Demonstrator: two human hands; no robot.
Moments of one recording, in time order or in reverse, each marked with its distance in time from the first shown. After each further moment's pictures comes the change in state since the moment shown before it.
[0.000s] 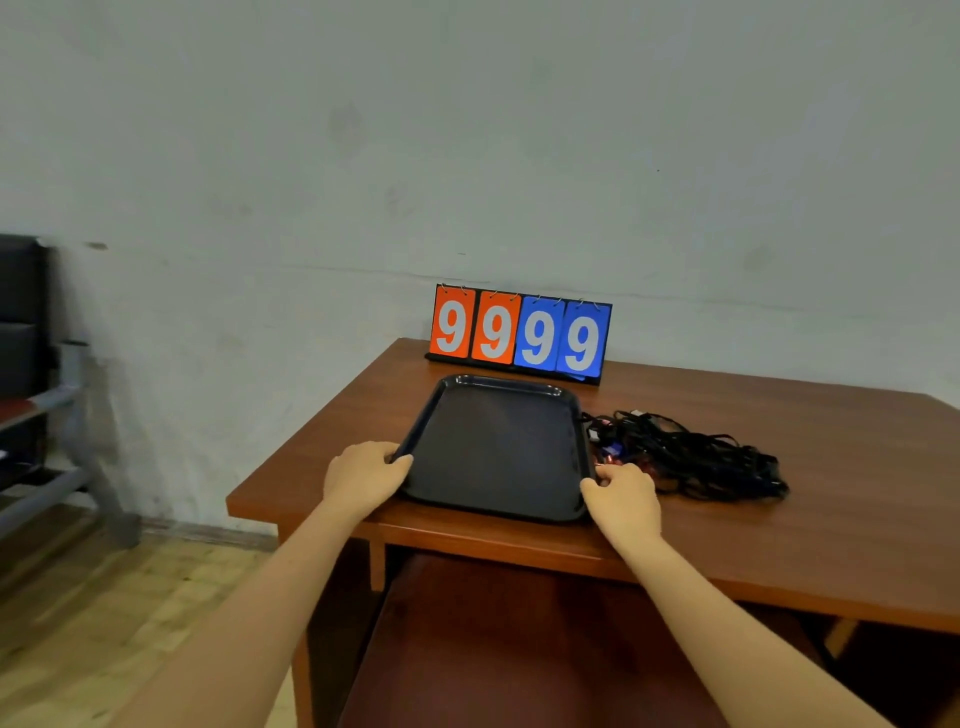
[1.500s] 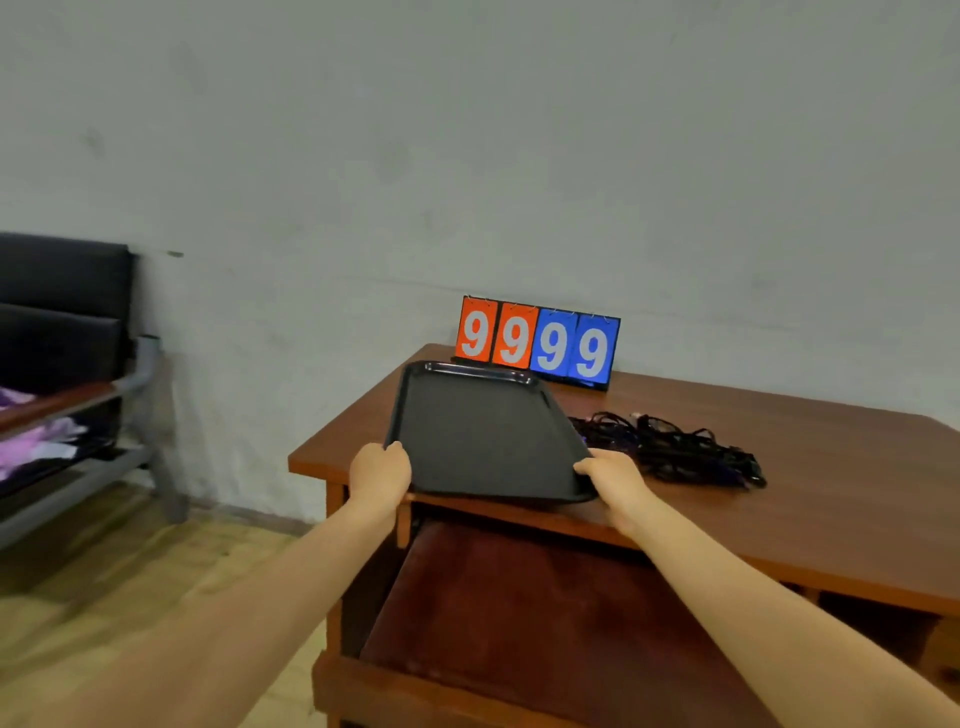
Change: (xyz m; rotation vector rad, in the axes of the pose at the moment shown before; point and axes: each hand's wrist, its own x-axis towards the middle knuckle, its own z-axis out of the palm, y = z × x) left_hand -0.110 0.038 -0.043 -0.858 0.153 -0.461; right_hand -0.058 -0.049 -0.053 0.664 -0.318 0.159
